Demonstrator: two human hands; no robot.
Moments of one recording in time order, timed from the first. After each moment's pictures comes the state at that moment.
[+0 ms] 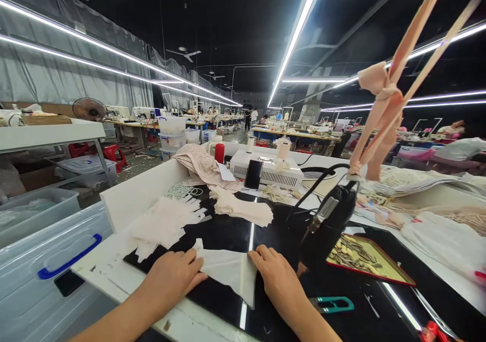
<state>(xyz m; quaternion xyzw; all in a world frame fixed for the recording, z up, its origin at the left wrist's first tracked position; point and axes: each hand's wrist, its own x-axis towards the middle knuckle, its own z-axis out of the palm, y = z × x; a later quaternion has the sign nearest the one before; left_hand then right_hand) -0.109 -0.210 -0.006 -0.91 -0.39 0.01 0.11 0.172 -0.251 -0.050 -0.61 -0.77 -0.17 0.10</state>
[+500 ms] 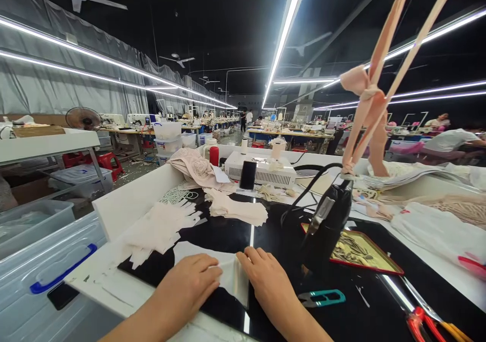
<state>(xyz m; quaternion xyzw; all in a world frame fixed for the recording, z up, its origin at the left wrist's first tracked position) -0.088 -0.217 -0.013 -0.95 -0.27 -0.16 0.01 0.153 -0.257 -0.044 -0.56 -0.78 -0.23 0.14</state>
